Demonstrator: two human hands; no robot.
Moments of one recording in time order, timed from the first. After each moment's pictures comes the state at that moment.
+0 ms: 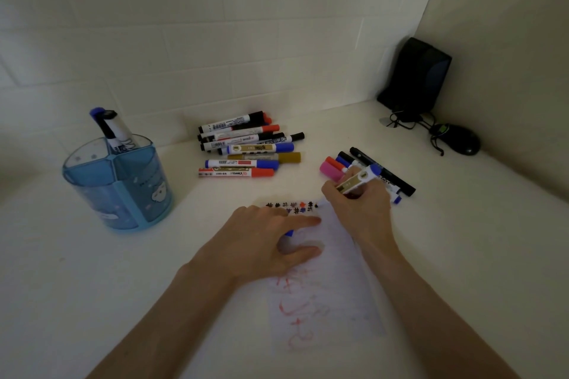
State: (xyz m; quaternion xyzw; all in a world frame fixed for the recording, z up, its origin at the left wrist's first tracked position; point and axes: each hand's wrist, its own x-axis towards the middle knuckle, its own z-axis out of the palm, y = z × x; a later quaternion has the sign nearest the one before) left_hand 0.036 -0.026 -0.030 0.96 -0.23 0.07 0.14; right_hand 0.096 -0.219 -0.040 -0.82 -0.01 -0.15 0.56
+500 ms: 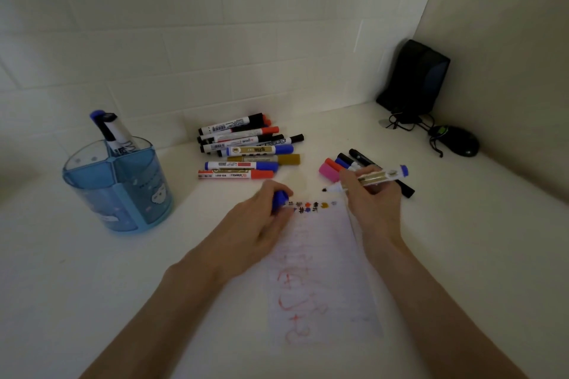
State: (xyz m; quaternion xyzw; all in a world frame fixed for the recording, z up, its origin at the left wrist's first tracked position) left_hand 0.041 -0.014 -0.028 0.93 -0.14 0.02 0.35; right_hand 0.093 -0.222 -0.021 -0.69 0.07 -0.14 0.71
